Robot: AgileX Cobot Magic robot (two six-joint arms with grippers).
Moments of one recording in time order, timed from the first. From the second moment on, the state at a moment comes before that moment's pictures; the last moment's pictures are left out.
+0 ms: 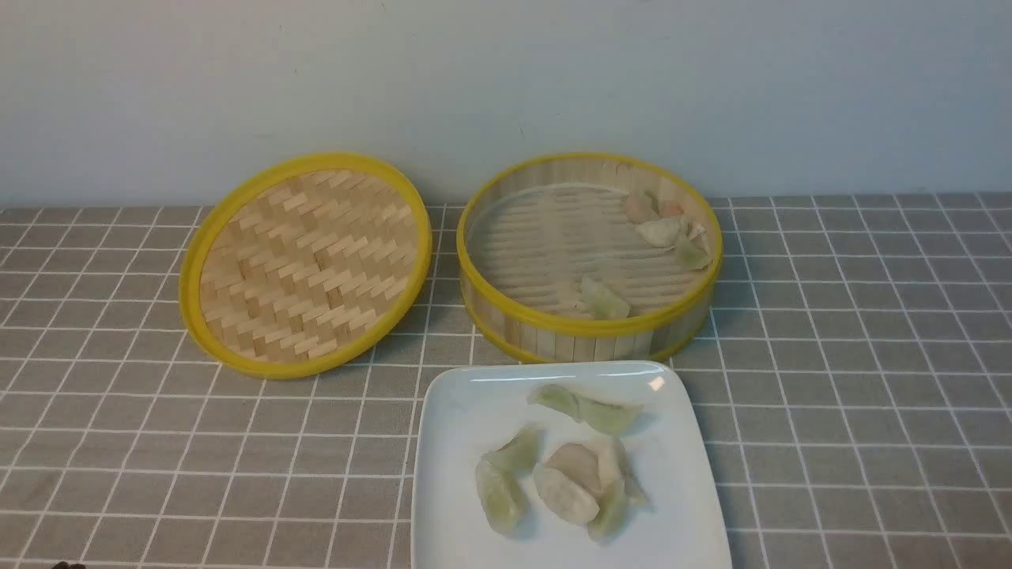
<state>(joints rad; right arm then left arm) -0.01 -0.01 0.02 -0.19 0.39 0.33 -0.06 -0.01 0.03 -0.13 0.38 0.21</state>
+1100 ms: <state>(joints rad) -0.01 -0.01 0.03 -0.04 0.28 0.39 -0.06 -0.01 0.03 -0.13 0.38 0.21</state>
